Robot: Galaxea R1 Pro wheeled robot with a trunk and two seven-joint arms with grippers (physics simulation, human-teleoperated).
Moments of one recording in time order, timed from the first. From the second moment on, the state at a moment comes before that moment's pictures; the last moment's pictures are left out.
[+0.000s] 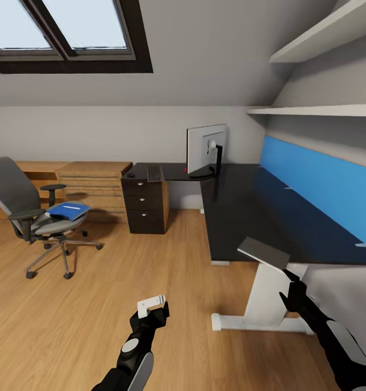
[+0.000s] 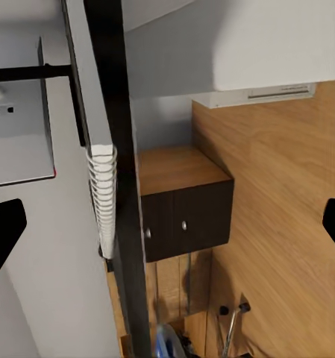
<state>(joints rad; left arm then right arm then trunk) -0.23 -0.14 -0.35 -1.17 0.38 0.18 0.44 -0.43 -0.21 -0.28 -0.82 -1.59 0.36 0.09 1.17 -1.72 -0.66</state>
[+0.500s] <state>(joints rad) -0.23 -0.14 -0.35 -1.15 0.38 0.17 0.44 -0.43 -0.21 -0.28 -0.82 -1.58 0.36 0.09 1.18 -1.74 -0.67</state>
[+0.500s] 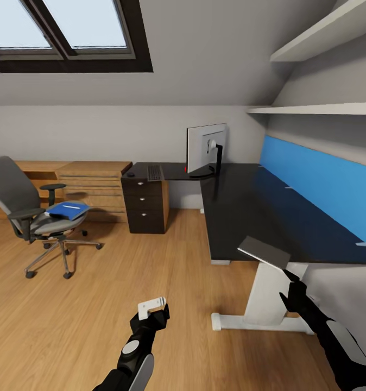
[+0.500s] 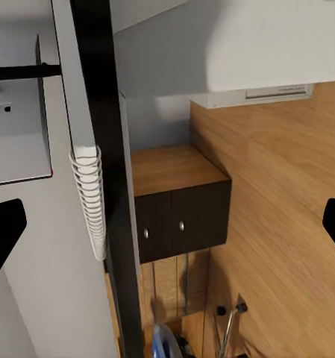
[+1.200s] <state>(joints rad) -0.23 -0.14 -0.36 -1.13 0.38 0.17 0.44 -0.43 -0.21 -0.28 -0.82 -1.58 0.36 0.10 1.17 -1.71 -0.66</state>
